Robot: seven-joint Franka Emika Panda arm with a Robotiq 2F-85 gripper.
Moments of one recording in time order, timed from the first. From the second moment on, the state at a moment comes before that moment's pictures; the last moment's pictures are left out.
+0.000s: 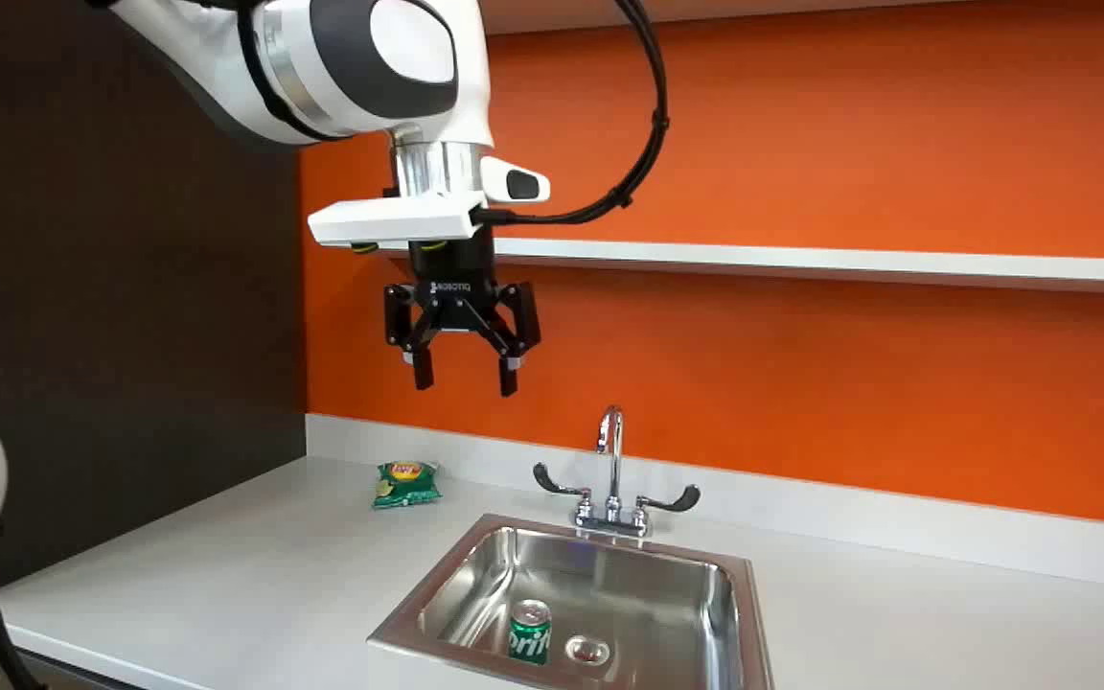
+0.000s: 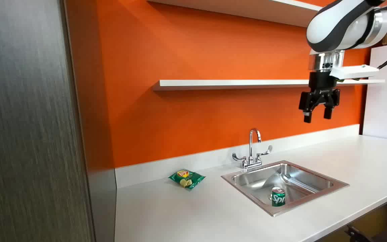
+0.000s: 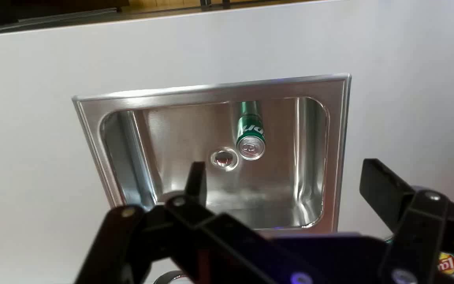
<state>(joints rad) -0.16 -0.69 -0.21 -2.66 -0.20 2.11 -0.22</state>
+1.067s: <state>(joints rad) -0.16 -0.24 -0.26 -2.67 -0.17 2.64 -0.15</state>
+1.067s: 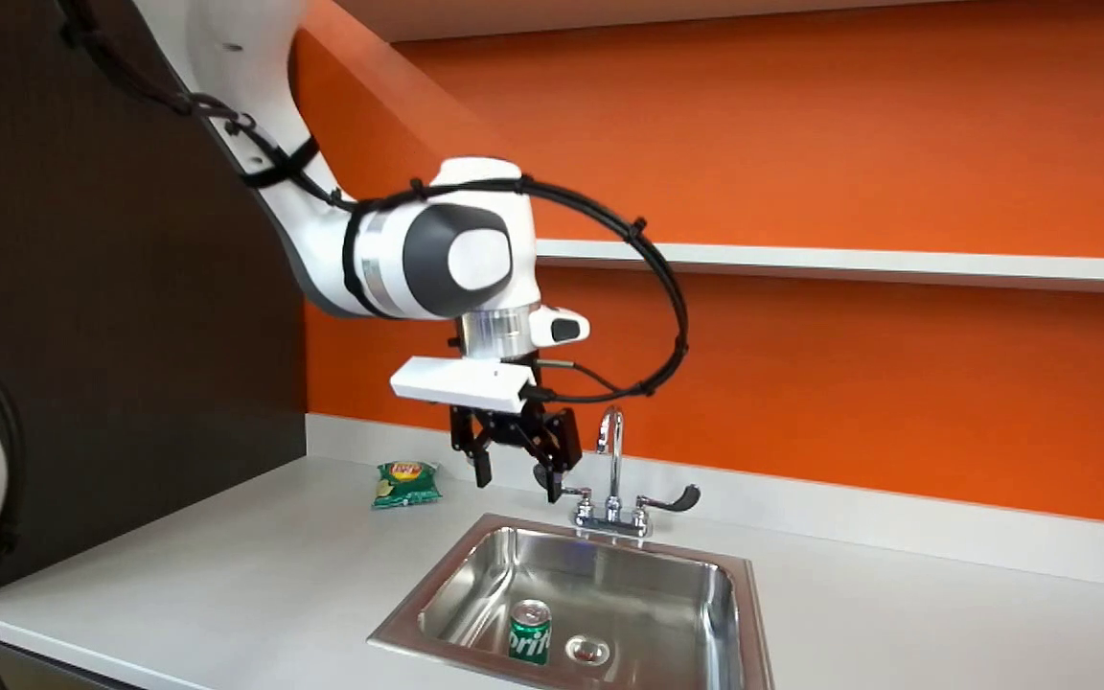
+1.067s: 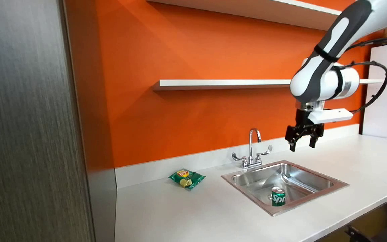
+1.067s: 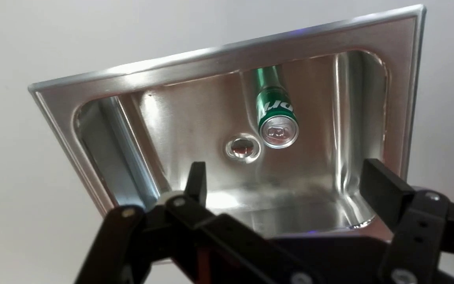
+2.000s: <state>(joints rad) -0.16 0.32 -0.19 -2.44 0.05 2.90 -0.11</state>
